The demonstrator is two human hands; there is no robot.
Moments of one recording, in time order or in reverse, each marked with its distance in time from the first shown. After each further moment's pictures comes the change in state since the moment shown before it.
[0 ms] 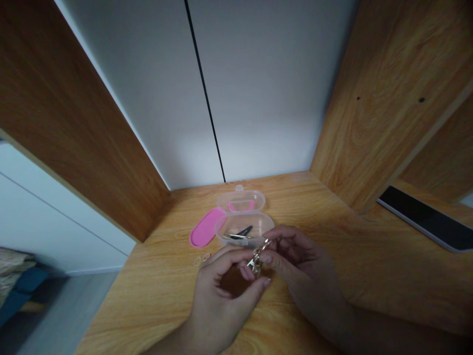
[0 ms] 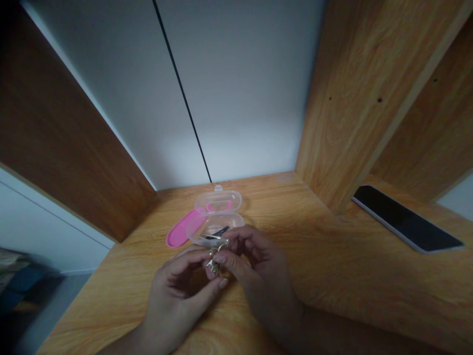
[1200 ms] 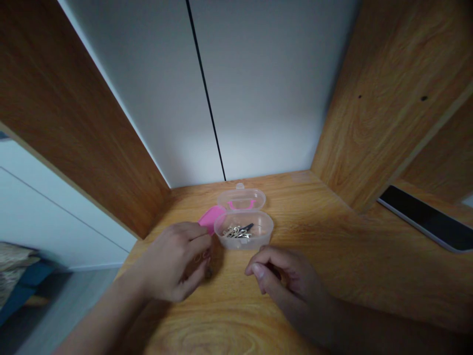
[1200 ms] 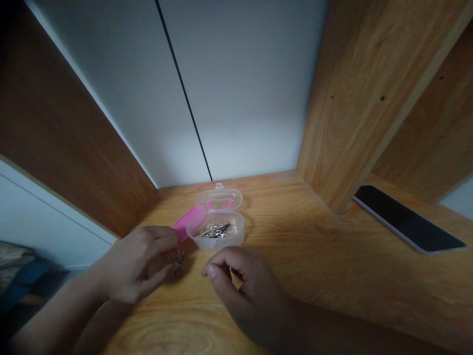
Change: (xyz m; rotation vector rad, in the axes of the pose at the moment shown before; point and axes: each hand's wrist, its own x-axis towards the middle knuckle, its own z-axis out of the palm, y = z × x) left_hand 0.055 0.017 -0.097 0.906 -0.730 0.410; right_hand -0.010 -0.009 -0.001 -0.435 -0.370 -0.067
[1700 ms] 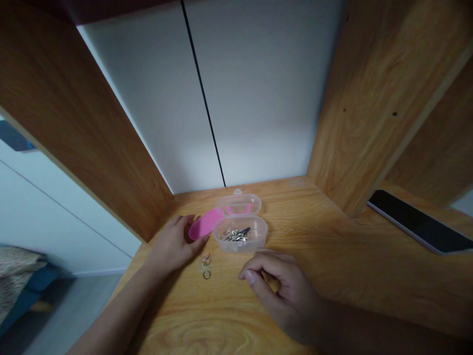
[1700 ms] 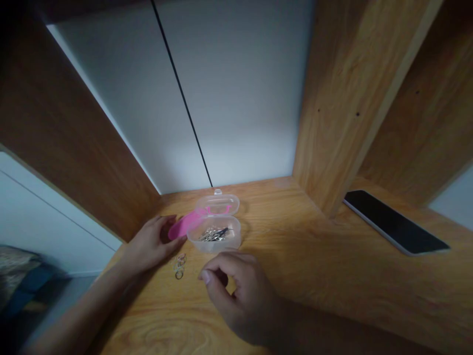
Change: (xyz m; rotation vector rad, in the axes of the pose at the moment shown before) left_hand -0.006 -0.049 0.046 -0.013 0.170 -0.759; right_hand -0.004 -0.002 0.001 -0.084 0.015 -0.166
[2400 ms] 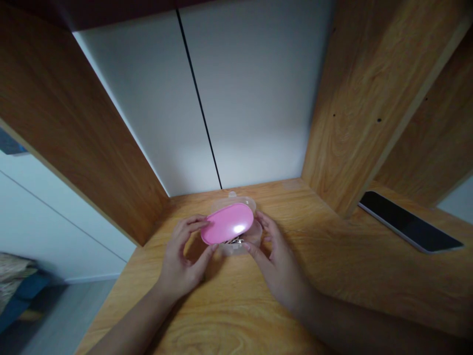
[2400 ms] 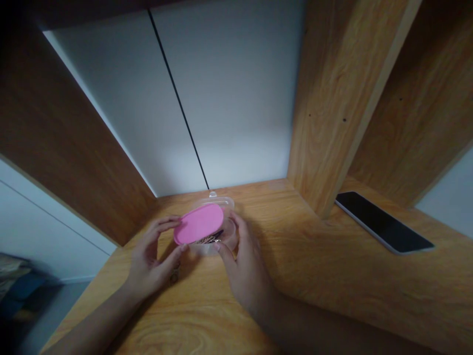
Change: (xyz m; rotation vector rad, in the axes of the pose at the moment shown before) left_hand -0.022 0.042 0.017 -0.509 0.409 0.389; right_hand 0.008 0.046 0.007 0.003 0.327 0.290
